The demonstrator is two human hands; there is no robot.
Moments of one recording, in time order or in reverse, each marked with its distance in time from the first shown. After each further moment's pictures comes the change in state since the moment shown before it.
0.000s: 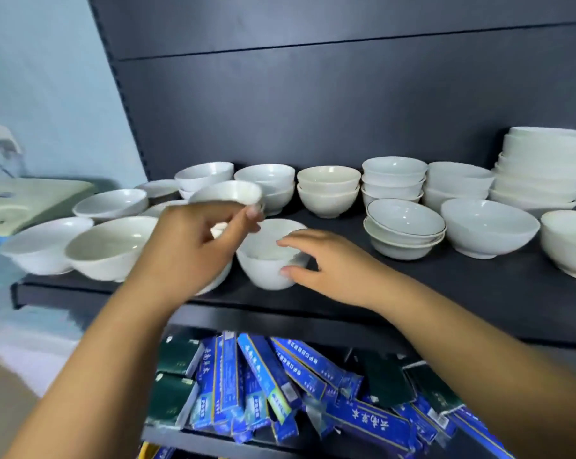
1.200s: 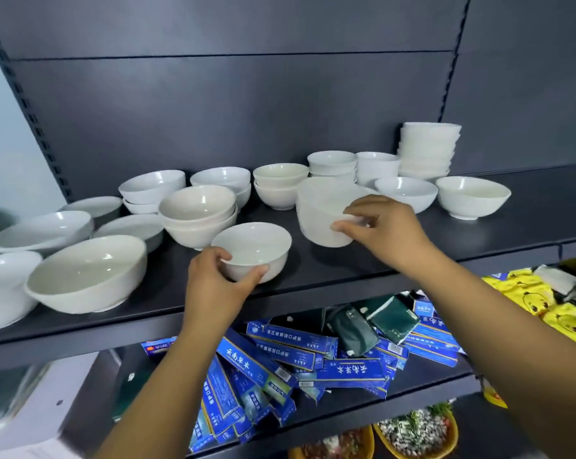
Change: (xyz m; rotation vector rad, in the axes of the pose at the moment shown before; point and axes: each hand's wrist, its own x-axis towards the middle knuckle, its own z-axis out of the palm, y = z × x) left_hand -0.042 -0.083 0.043 -0.286 -0.046 -0.350; right_hand -0.046 -0.055 -0.020 0.012 0.601 0.523
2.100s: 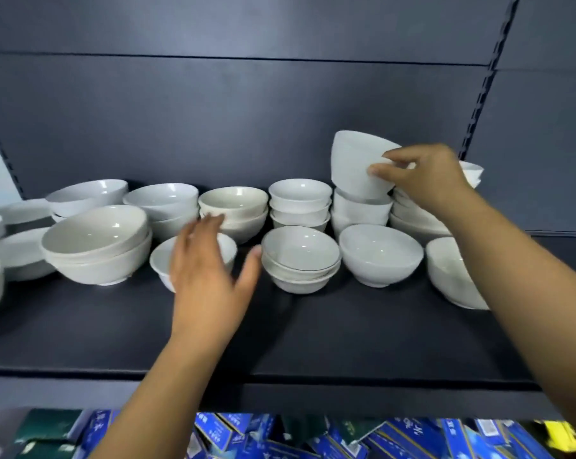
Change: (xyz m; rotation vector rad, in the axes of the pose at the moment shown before) left_hand 0.037 0.107 0.149 0.276 0.332 0.224; right_hand 0.187 0.141 -0.105 0.039 0.000 -0.103
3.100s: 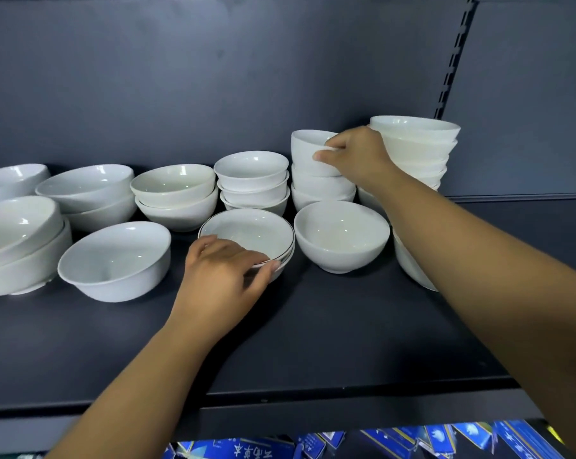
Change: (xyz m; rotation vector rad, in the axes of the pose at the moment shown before) left_hand -0.004 0.012 0.081 0.158 -0.297 0.369; right_hand 0.050 0.072 0.047 -0.103 -0.193 0.143
